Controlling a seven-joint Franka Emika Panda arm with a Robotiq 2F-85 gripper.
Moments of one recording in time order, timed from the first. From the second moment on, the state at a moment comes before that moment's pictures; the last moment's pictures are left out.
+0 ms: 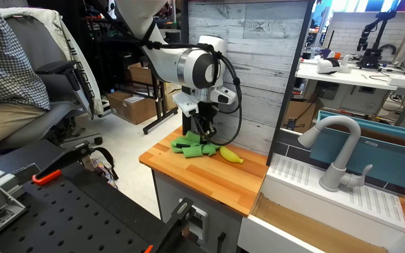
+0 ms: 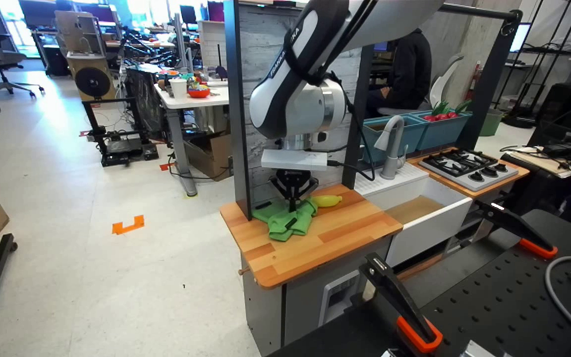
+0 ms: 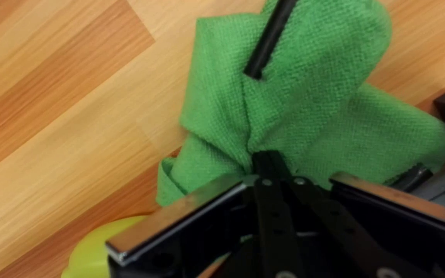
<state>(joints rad) 0.15 1.28 -0.08 -1.18 0.12 2.37 0.58</state>
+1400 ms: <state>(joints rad) 0.15 1.30 -0.08 -1.13 0.12 2.30 0.59</state>
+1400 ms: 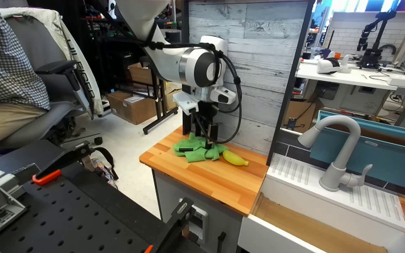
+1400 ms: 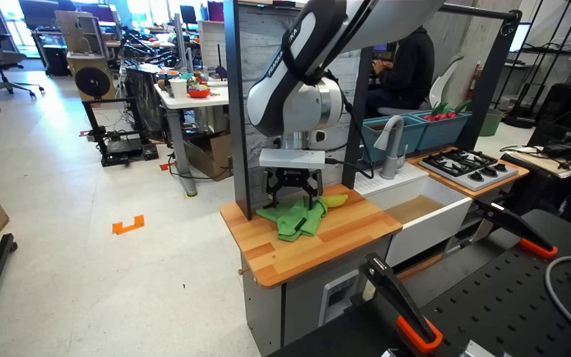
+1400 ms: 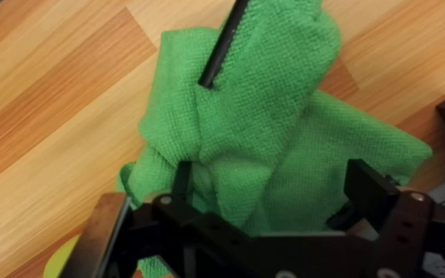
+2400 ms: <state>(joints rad) 0.13 0.94 -0.05 -1.66 0.15 2.69 0.52</state>
